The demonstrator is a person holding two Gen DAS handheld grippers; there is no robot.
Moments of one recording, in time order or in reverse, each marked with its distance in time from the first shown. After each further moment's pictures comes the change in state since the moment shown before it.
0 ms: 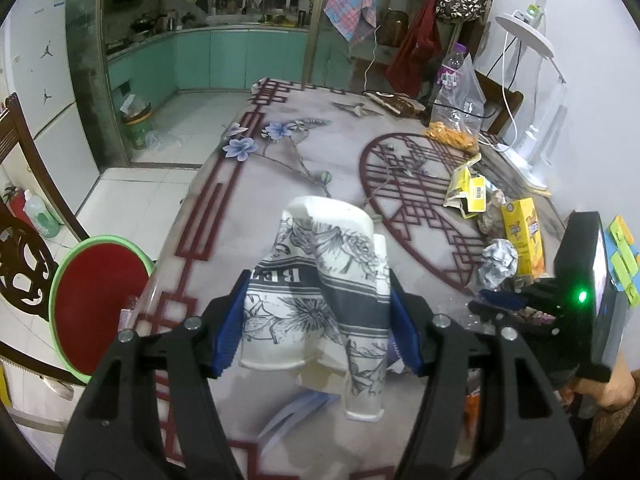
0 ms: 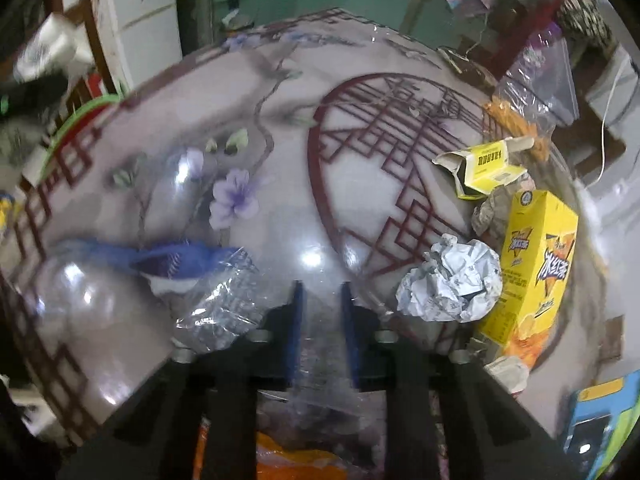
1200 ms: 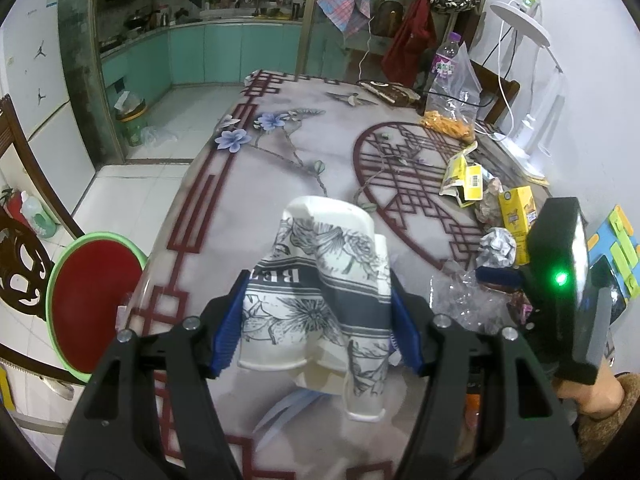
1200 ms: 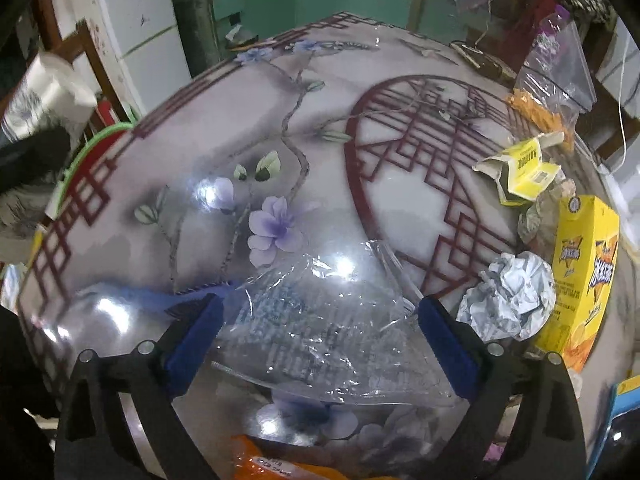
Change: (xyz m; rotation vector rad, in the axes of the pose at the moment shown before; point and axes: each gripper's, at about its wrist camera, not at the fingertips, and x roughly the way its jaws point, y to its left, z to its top) left arm 0.006 -0.006 -0.004 0.022 0.028 -0.009; right arm 0.015 0.025 0.014 0.043 -0.016 0.064
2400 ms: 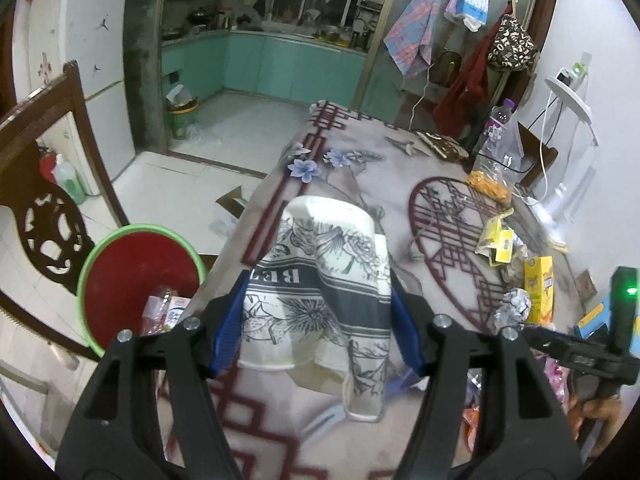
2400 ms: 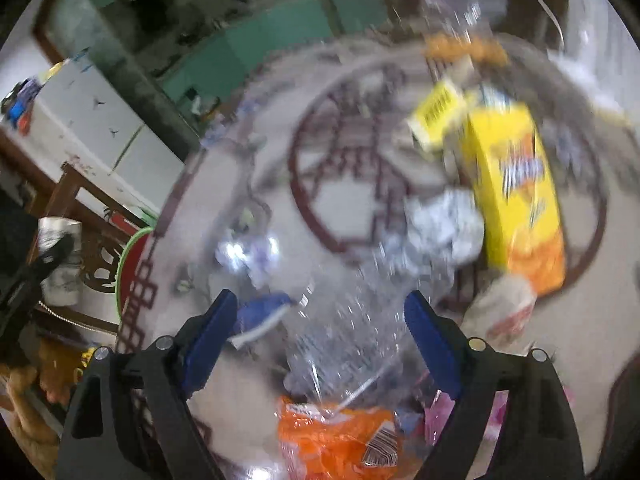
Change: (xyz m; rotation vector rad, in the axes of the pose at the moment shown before) left arm -0.048 0.051 0.013 -0.195 -0.094 0.105; right arm -0.061 -0.072 -0.023 0.466 -0.046 0.194
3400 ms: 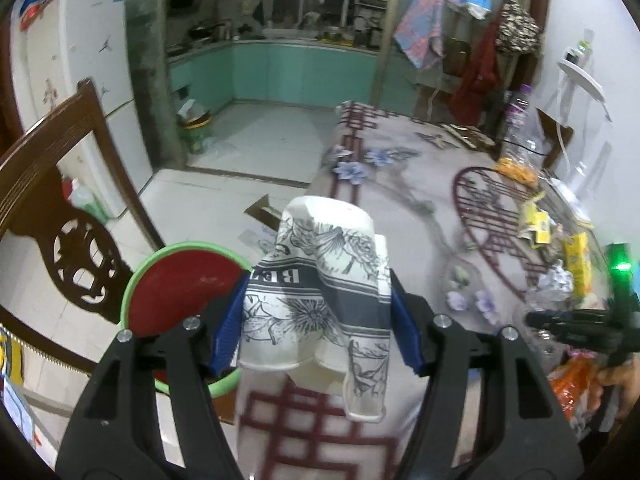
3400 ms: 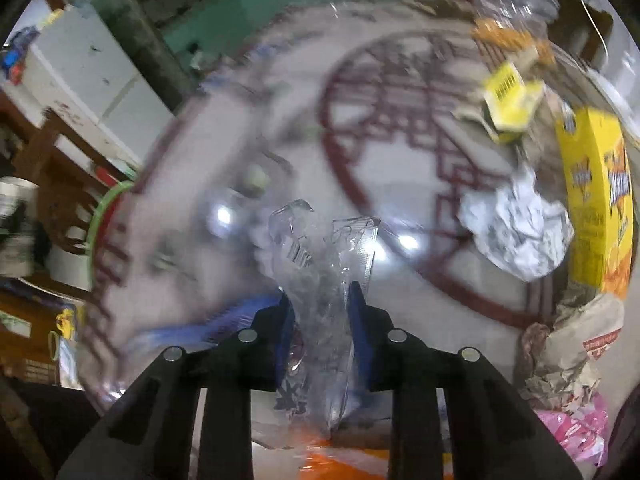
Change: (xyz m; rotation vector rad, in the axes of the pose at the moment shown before) left arm 0.009 0.070 0.003 0.074 -0.004 0.063; right arm 0.051 0.053 -0.002 -0.136 0.060 -0.040
